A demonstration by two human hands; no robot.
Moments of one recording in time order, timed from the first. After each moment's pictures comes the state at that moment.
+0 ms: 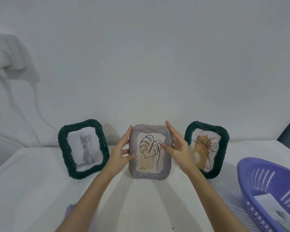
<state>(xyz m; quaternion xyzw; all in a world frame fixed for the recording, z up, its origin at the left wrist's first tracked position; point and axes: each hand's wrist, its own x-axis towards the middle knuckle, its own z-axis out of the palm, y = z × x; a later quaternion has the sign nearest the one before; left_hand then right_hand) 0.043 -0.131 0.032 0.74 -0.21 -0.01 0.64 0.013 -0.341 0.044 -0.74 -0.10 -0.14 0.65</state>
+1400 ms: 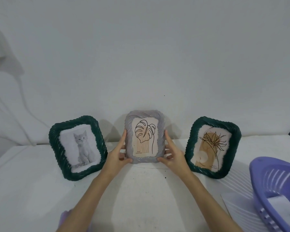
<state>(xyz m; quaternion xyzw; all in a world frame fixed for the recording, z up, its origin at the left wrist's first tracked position) 0.087 -0.119 -0.027 0.81 -0.16 -0.01 0.56 0.053 -0.346 -0.033 -0.83 -0.06 -0.11 0.54</state>
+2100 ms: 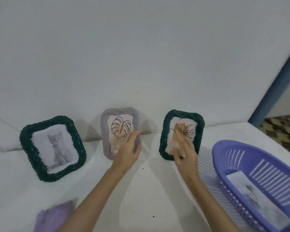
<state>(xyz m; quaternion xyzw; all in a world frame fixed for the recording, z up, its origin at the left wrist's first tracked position) 0.051 -0.215 0.002 0.82 -0.32 0.16 0.44 -0.032 -0.401 -0.016 -0.83 0.05 -0.37 0.42</state>
